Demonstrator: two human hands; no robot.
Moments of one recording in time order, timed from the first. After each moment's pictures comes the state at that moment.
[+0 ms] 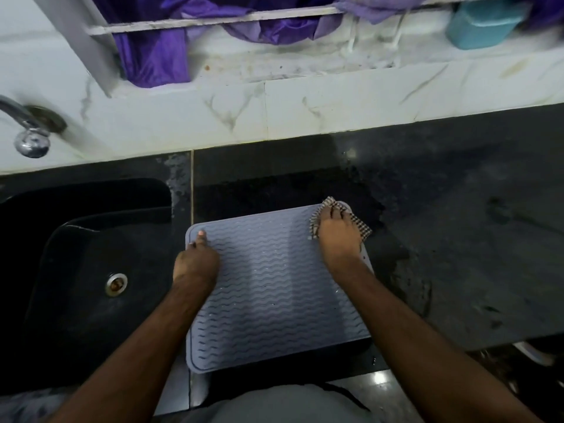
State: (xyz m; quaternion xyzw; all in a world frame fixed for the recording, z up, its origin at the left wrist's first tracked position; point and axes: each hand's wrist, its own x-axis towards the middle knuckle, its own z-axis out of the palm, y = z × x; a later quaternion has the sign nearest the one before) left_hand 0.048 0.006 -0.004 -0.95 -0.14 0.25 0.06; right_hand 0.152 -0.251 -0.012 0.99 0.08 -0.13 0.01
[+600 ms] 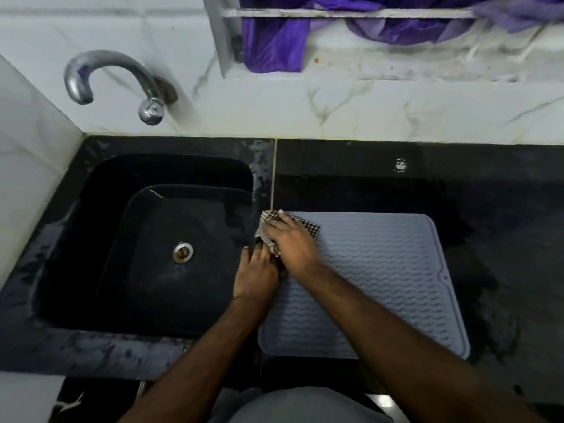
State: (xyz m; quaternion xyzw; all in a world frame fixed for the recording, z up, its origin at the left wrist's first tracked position) left_hand -0.021 0.037 -0.025 -0.98 -0.07 0.20 0.06; right_hand 0.086 -0.037 -0.037 0.89 0.41 -0.13 -0.15
